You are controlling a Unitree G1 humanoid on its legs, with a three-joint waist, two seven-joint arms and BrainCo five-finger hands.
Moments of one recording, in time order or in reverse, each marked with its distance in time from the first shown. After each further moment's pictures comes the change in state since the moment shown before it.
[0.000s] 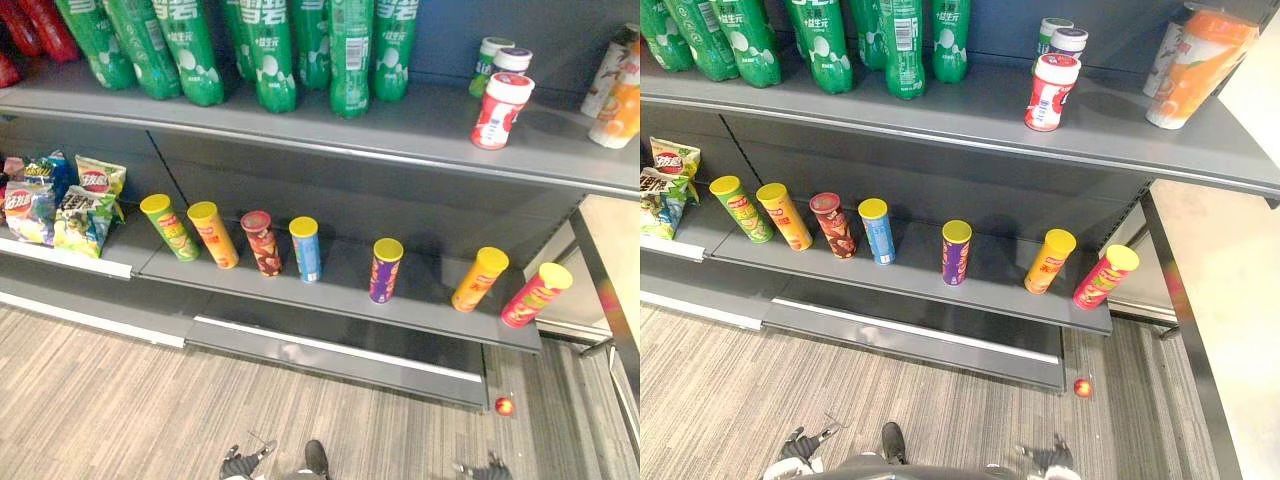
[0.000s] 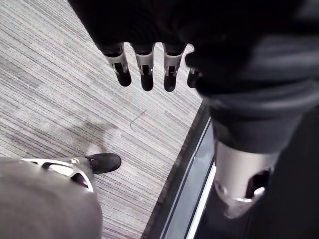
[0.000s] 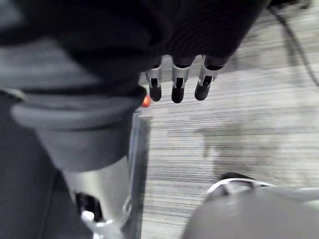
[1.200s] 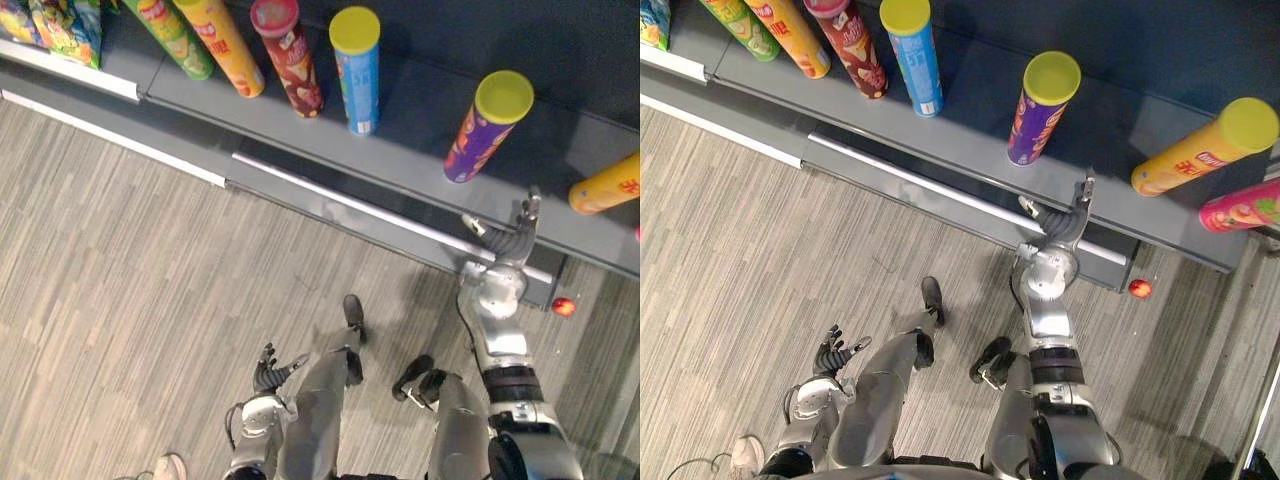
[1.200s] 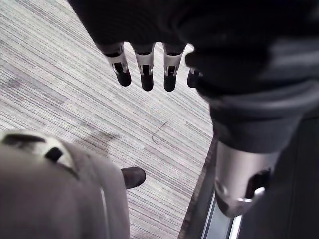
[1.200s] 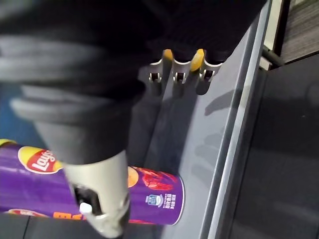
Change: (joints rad) left arm -0.102 -0.023 -0.283 -0.338 -0.112 -0.076 0.074; right arm -0.487 0.004 0.292 -0.872 0.003 -0.036 -0.404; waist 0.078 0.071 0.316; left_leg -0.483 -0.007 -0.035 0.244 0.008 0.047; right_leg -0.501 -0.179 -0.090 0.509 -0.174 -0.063
